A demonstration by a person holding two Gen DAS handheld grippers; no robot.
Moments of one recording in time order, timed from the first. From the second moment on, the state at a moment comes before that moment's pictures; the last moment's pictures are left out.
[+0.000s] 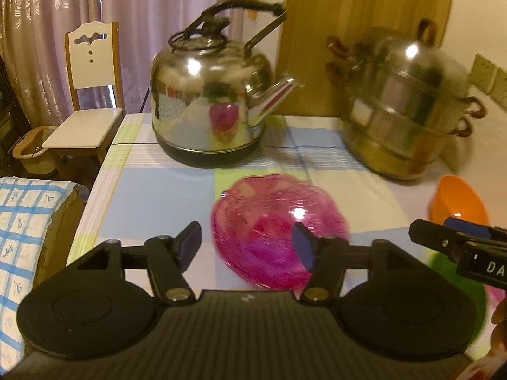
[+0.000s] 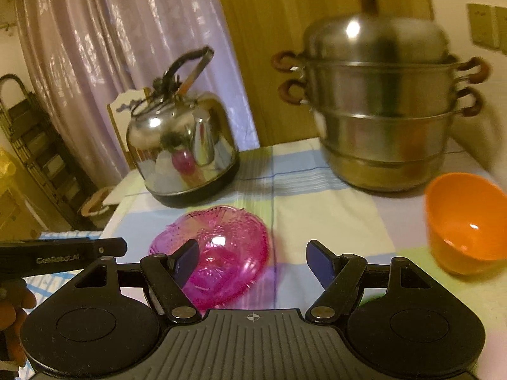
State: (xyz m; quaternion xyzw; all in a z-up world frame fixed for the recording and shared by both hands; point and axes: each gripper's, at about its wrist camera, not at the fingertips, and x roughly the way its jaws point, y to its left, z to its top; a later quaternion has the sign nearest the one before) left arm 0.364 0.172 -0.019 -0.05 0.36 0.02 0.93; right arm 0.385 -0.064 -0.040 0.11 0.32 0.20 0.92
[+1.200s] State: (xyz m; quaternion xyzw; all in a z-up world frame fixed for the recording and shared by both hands) left arm 0.145 -0.078 0.037 -0.07 0.33 -0.11 0.94; right arm 0.119 -0.322 0.016 0.13 0.34 0.02 0.93
